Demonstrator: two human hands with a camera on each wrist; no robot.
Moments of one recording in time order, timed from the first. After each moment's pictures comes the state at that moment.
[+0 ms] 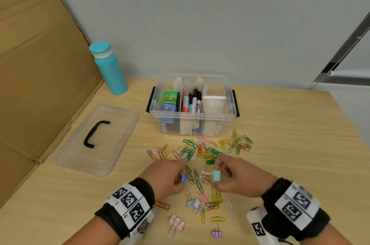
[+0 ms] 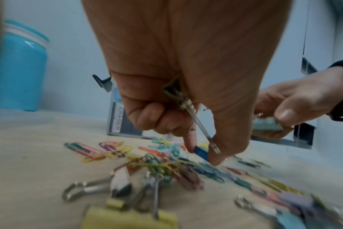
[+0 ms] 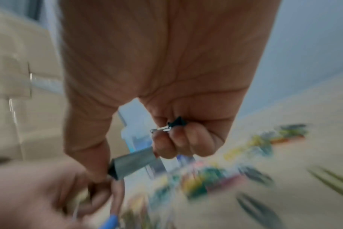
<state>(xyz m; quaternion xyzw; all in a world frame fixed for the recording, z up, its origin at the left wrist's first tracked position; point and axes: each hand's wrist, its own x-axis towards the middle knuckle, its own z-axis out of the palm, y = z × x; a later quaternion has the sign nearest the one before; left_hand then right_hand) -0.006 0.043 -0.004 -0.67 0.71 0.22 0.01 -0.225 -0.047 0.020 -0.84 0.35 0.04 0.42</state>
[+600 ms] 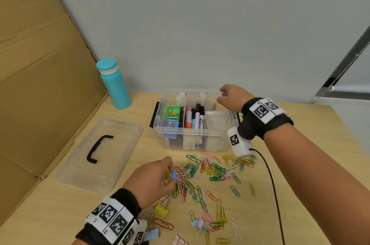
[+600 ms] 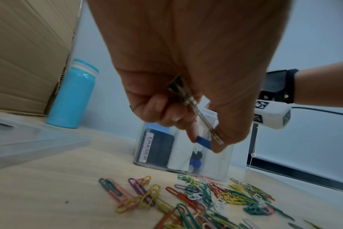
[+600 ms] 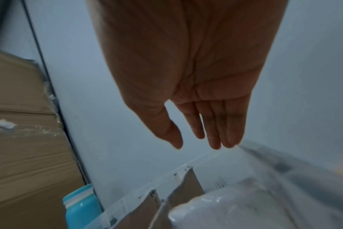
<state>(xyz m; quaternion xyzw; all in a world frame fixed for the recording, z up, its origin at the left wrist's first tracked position) 0.028 0.047 0.019 -0.71 0.66 0.20 -0.10 -0.133 -0.208 0.106 -0.82 0.52 -0.05 0.22</state>
